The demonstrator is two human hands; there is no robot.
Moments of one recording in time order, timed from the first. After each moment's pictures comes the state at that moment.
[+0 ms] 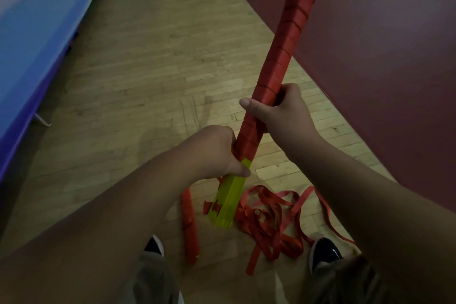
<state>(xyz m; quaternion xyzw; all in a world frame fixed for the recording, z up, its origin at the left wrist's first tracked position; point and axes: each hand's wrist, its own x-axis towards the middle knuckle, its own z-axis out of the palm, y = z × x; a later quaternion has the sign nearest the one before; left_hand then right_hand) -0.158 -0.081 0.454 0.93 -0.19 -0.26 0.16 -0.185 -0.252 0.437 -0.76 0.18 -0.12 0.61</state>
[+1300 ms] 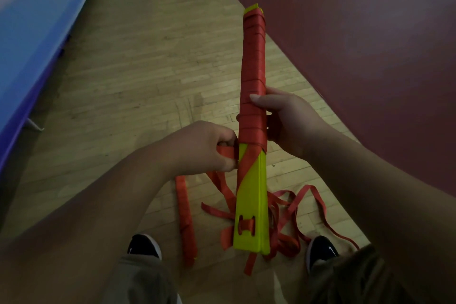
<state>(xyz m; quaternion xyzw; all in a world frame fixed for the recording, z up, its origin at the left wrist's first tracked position) -0.150 -0.058 0.464 0.88 -0.29 -0.28 0.27 -0.185 -0.278 0.445 -0.59 0.11 0.05 0.80</state>
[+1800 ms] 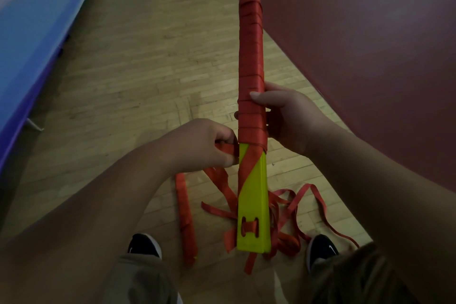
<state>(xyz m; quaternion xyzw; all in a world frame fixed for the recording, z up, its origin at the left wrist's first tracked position) -0.149 -0.059 0.466 0.88 -0.27 -0.29 0.28 -0.186 -0.282 0.450 -0.59 0.08 0.06 0.80</state>
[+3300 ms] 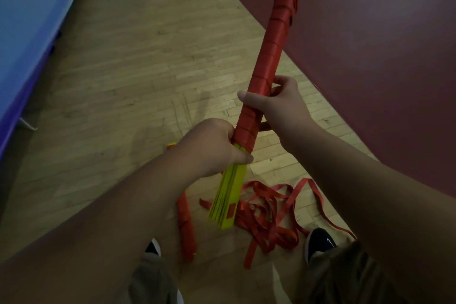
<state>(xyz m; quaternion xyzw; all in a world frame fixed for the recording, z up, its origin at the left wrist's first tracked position) -0.170 -0.093 0.455 0.91 -0.16 -0.25 0.28 -0.184 -0.263 0.441 -0.69 0.22 -0.08 0.68</state>
